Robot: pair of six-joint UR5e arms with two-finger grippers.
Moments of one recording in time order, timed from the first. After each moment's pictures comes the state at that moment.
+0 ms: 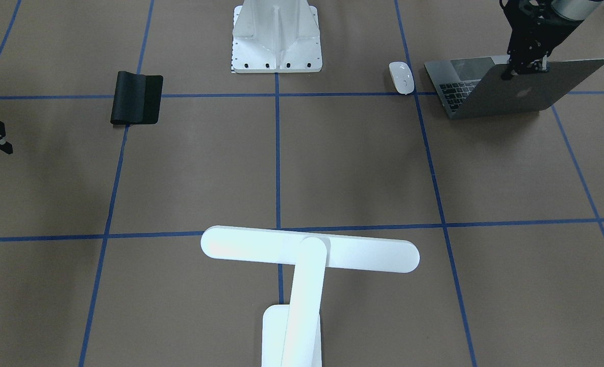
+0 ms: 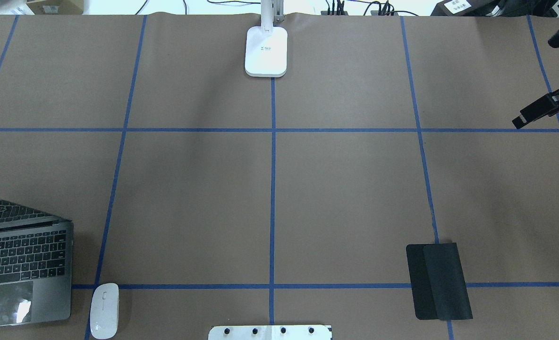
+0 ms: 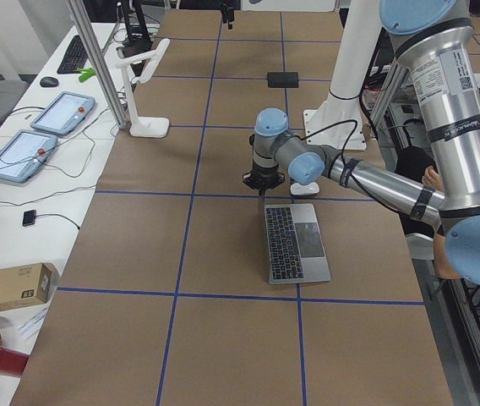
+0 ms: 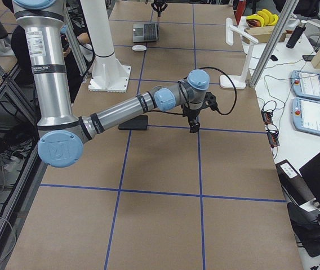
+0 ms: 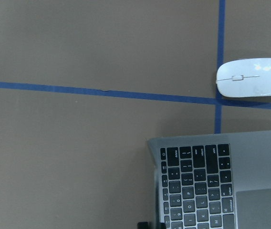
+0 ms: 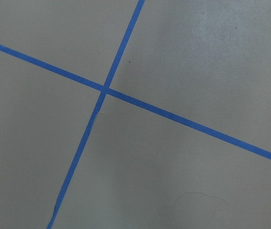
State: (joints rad) left arm -0.97 -1.29 -2.23 -1.86 -2.21 0.65; right arm 1.23 -1.45 1.88 -1.60 2.39 0.13
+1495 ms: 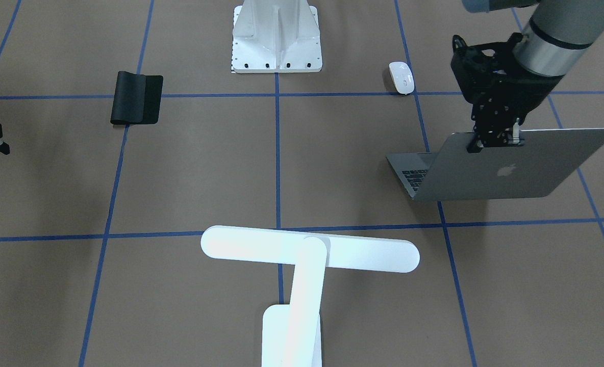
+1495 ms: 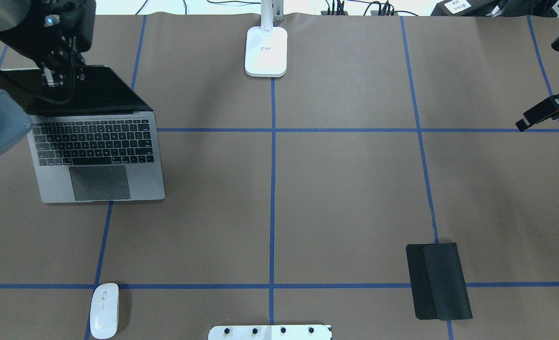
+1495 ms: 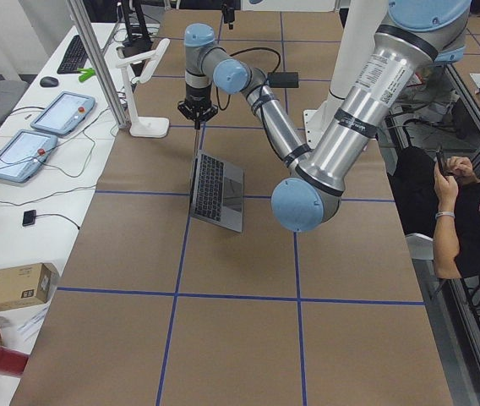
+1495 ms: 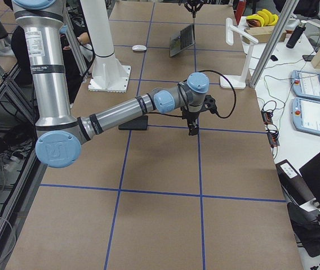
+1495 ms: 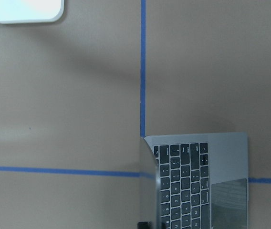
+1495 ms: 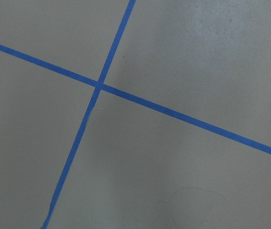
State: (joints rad) left arm -1.02 -2.11 -1.98 -1.29 -2.16 0.71; right arm 1.23 -1.47 1.87 -1.60 2.39 0.14
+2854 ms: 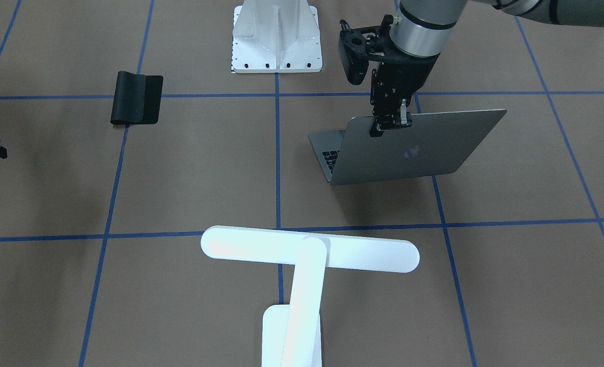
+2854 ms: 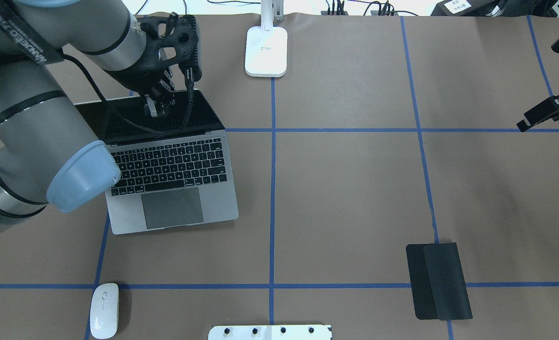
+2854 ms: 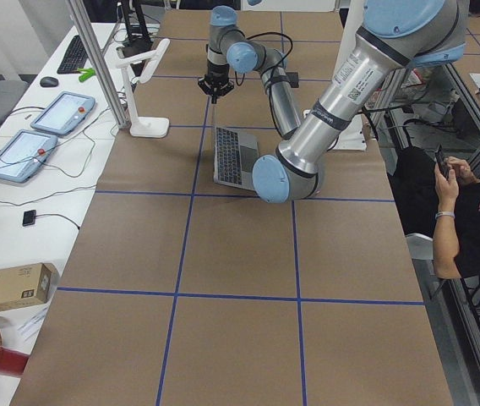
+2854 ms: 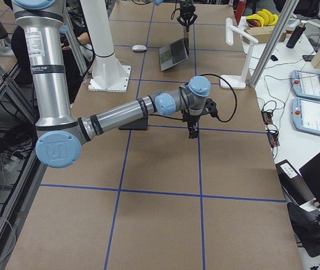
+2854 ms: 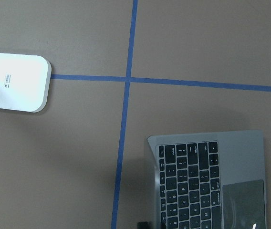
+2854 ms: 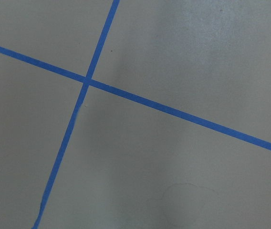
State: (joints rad) left arm -0.82 -2.28 -1.95 -1.30 -2.00 0.49; right arm 1.24 -1.46 1.83 -1.60 2.38 0.14
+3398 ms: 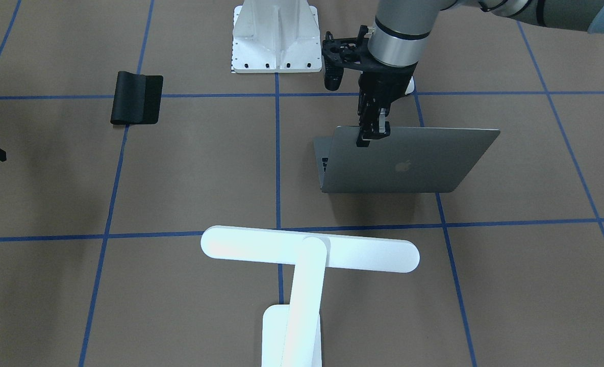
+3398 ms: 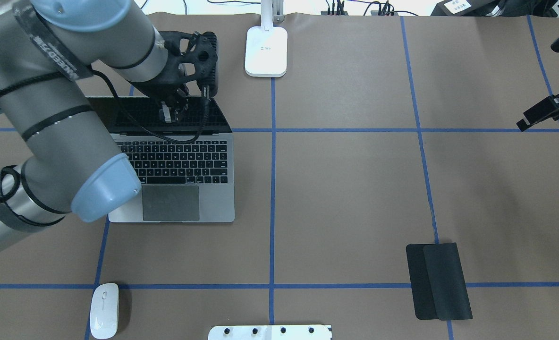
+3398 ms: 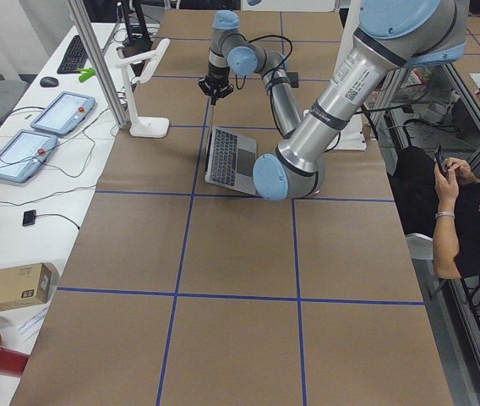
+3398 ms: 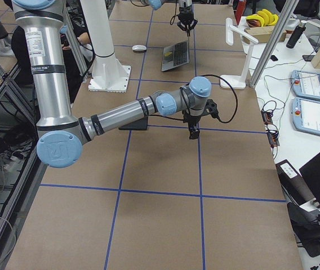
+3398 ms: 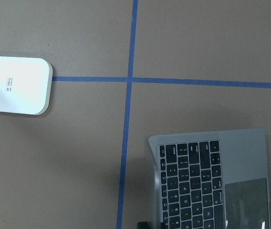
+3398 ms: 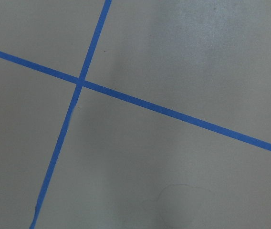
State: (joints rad) left arm -0.76 -2.30 -1.91 -1.35 -1.93 0.50; right arm 1.24 -1.46 1.83 -1.60 2.38 0.15
